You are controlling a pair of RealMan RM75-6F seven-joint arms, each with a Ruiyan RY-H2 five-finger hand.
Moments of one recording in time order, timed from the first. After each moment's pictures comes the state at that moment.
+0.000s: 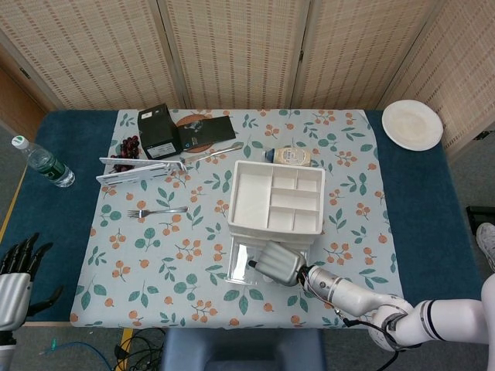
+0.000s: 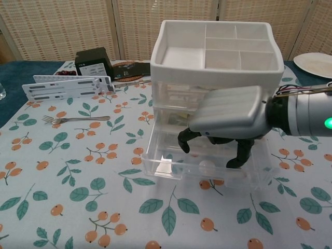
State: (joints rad) left arm -0.04 -1.12 -0.02 -1.67 1.52 1.53 0.09; right arm 0.97 -1.30 -0.04 -1.78 -1.35 0.73 -0.65
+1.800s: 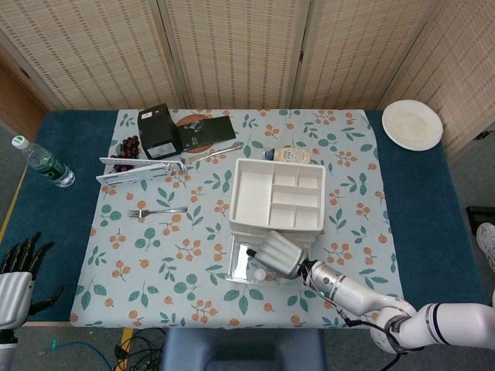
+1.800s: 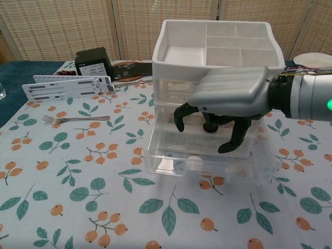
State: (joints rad) left arm -0.04 -1.13 -0.03 -1.66 1.51 1.52 0.09; right arm 0.93 -1.27 0.01 -1.82 -1.34 0.79 -0.61
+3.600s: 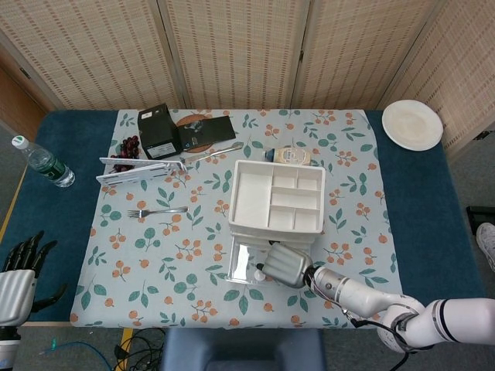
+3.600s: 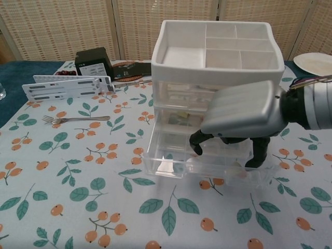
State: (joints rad) left arm -0.06 -1.14 -0.03 -1.64 1.50 1.50 0.08; right arm 1.01 -1.20 -0.07 -1.87 -1.30 0.68 -0.71
